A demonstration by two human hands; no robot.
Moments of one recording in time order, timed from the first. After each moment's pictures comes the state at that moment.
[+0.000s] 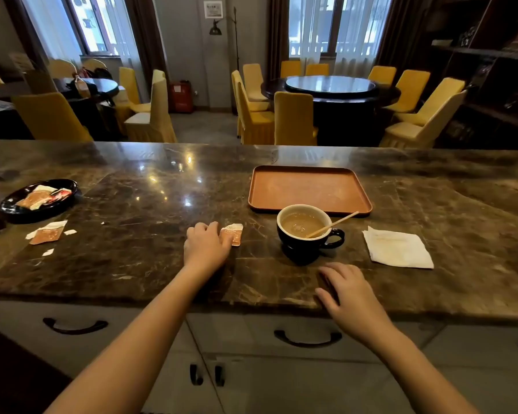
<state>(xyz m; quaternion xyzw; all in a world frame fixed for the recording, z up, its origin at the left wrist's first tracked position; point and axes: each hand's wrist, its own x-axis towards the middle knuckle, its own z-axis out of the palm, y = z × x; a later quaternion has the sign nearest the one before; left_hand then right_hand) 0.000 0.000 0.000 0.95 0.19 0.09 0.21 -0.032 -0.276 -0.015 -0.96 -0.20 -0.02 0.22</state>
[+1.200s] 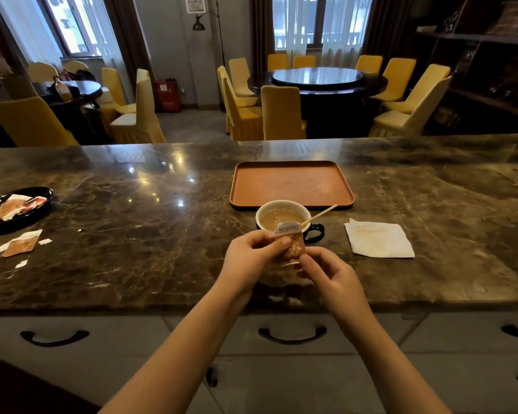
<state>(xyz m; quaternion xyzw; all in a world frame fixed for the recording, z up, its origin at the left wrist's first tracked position) -0.048 -0.120 0.050 0.71 0.09 0.02 0.70 -0.050 -0.267 0.025 -0.74 -0.14 0.03 0.66</state>
